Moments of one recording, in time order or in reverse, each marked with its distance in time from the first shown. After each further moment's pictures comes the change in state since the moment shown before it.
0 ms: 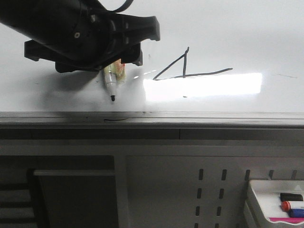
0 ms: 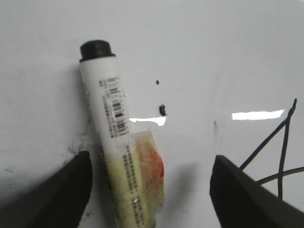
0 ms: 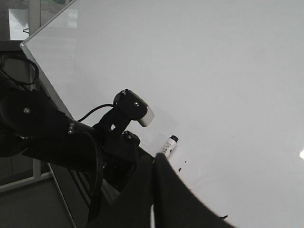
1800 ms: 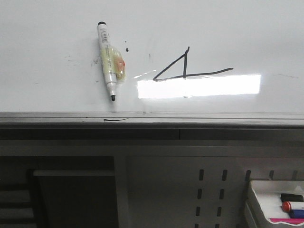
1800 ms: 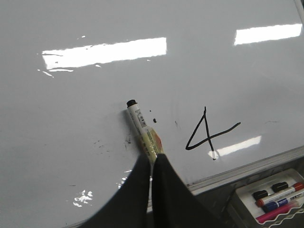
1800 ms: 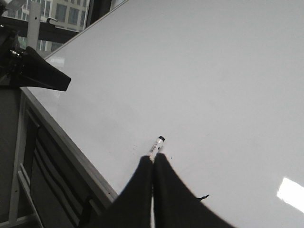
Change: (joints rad) left arm -0.675 -0.830 0.233 -0.327 -0.602 0.644; right arm 0.000 -0.516 0.360 0.001 -0.085 0.000
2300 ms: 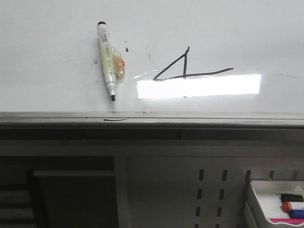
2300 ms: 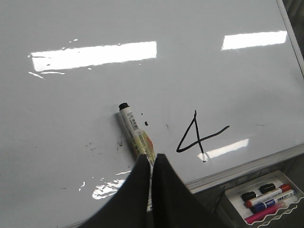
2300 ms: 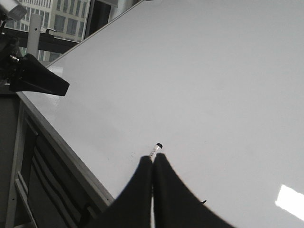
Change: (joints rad) left arm -0.005 -0.022 0.002 -0.001 0.029 0.000; right arm 0.000 -0.024 0.002 0.002 0.000 0.000
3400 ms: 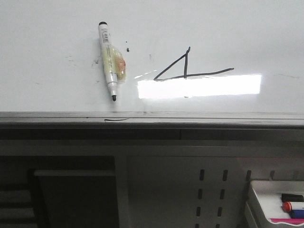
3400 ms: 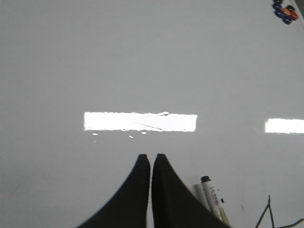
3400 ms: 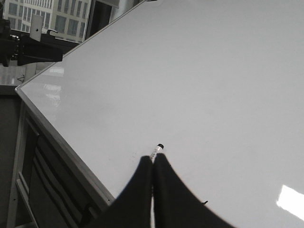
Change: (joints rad) left arm 0.933 -0.255 0.128 0.025 0.707 0.037; right arm 0.000 0.000 0.000 0.002 0.000 0.000
